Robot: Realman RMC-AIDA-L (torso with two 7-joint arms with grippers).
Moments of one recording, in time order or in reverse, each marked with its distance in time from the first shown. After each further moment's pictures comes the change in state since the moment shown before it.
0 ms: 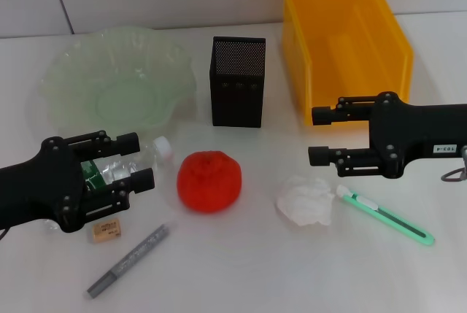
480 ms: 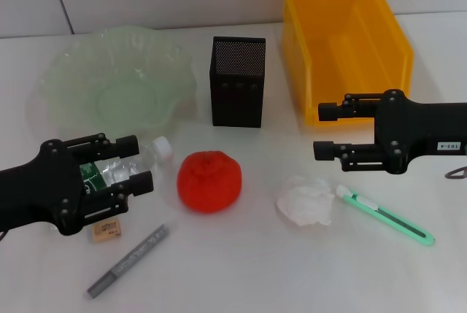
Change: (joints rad) left arm 0.006 0.004 0.008 0.000 -0.006 0.002 0.000; right arm -0.004 0.000 0.024 0.000 -0.011 0.010 0.000
